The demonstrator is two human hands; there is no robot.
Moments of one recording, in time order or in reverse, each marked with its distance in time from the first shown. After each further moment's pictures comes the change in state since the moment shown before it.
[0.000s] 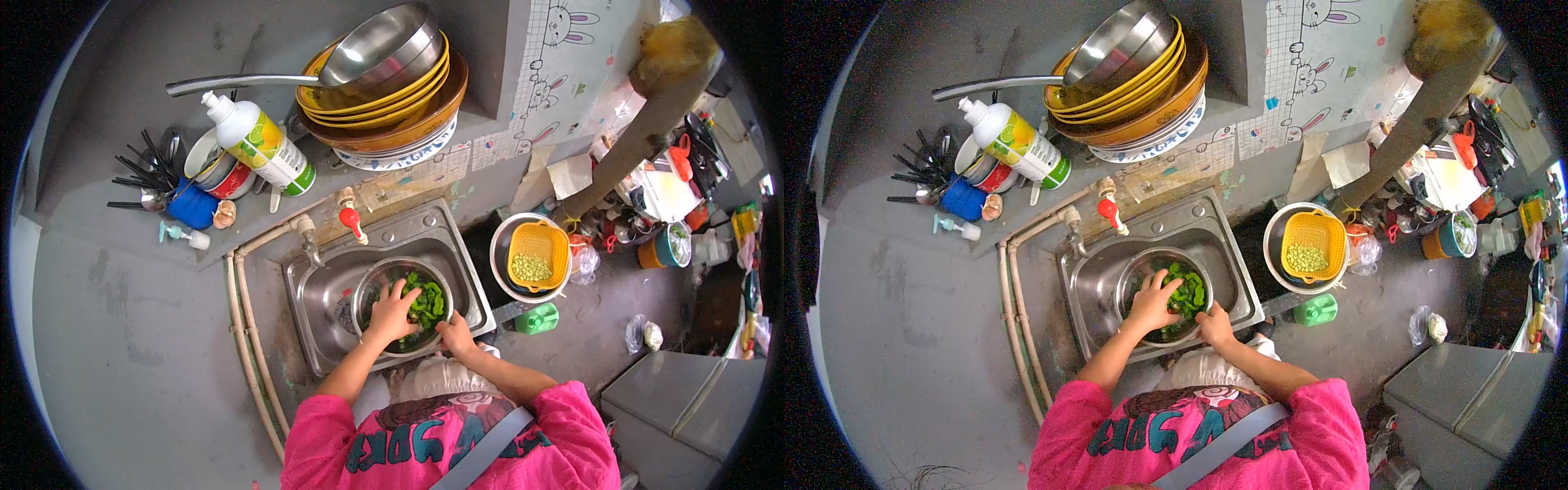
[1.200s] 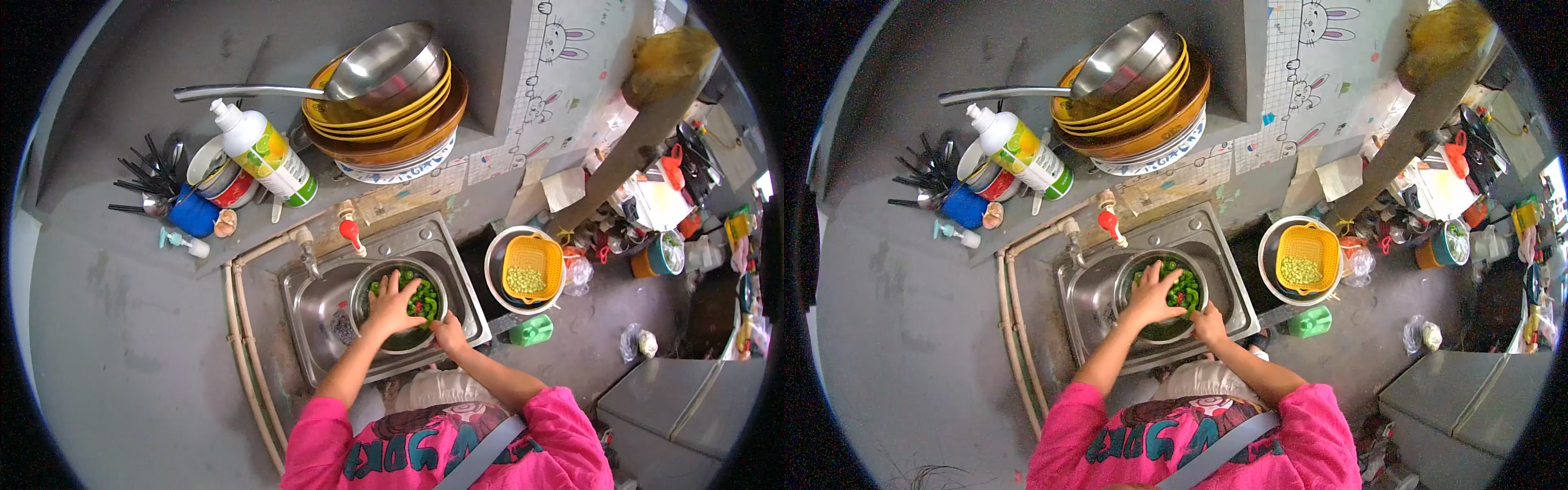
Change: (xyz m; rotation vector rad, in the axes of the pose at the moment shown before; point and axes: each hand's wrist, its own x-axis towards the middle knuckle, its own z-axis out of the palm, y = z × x) left_hand 0.031 0.003 -0.017 0.059 0.005 -0.081; right_hand 0.028 -0.002 0.008 0.055 0.030 -0.062
